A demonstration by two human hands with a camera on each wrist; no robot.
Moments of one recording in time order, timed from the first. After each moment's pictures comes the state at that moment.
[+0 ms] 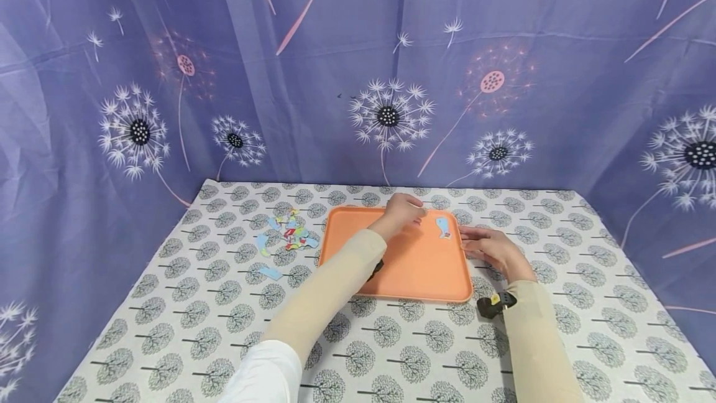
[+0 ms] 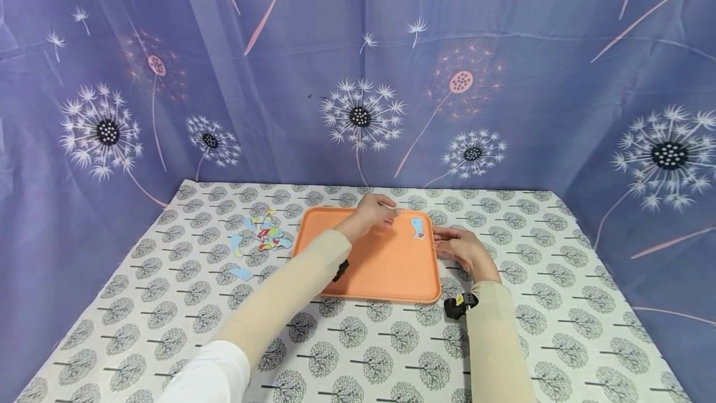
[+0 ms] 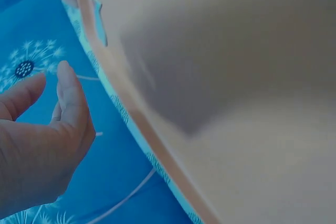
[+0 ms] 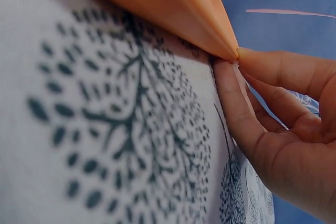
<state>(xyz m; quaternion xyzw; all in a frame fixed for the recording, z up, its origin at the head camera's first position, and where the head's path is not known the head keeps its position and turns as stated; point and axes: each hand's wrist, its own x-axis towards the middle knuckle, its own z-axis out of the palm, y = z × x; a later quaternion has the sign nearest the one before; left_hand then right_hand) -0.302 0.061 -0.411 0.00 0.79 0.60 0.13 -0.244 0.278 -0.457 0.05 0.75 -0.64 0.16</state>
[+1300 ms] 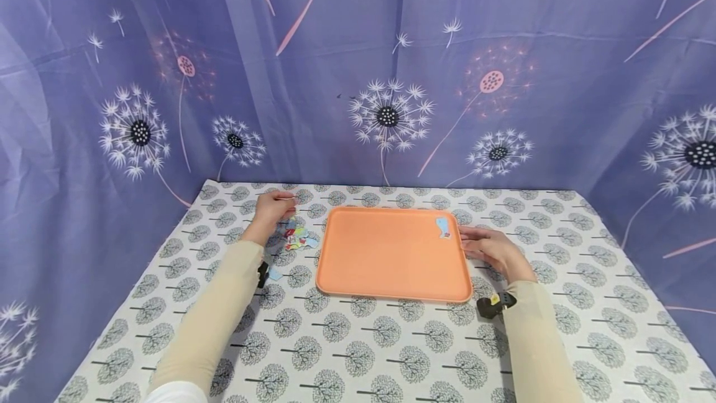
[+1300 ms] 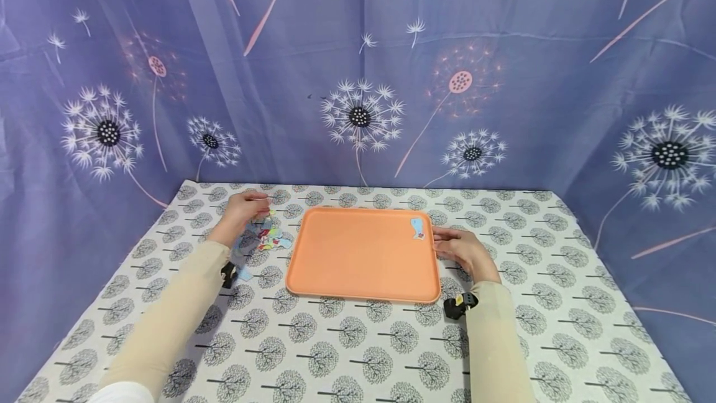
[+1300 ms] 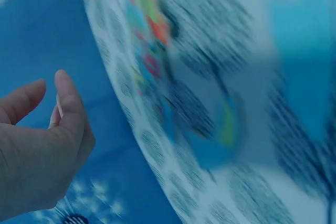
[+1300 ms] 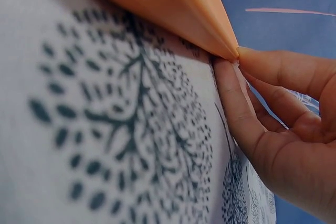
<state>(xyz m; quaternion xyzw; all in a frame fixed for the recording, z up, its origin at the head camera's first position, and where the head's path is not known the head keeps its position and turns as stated) -0.305 -0.189 -0.409 -0.11 0.76 0.64 0.02 -0.244 0.278 -0.455 0.05 0.74 -0.65 0.16</state>
